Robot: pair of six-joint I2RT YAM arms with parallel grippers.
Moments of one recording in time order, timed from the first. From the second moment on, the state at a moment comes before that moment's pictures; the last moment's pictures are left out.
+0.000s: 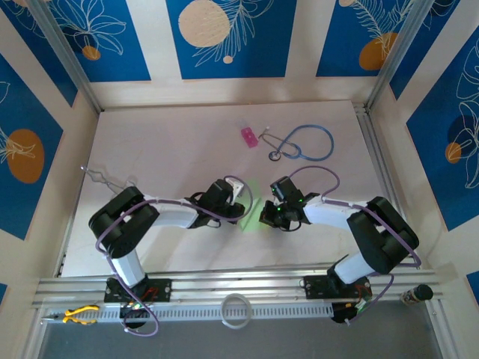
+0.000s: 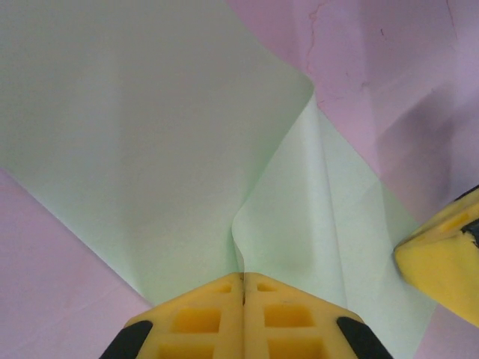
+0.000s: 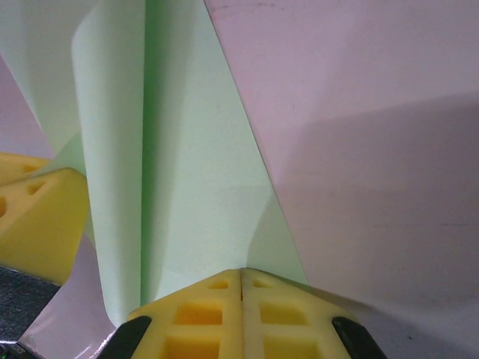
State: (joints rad) left arm -0.82 1.74 0.75 0.19 0.15 -0.39; right arm 0.60 1.49 0.61 -0.22 -0.32 0.93
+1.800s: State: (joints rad) left arm -0.81 1.77 0.74 0.27 0.14 -0.40; right arm 0.59 1.50 0.62 -0.23 -0.33 0.93
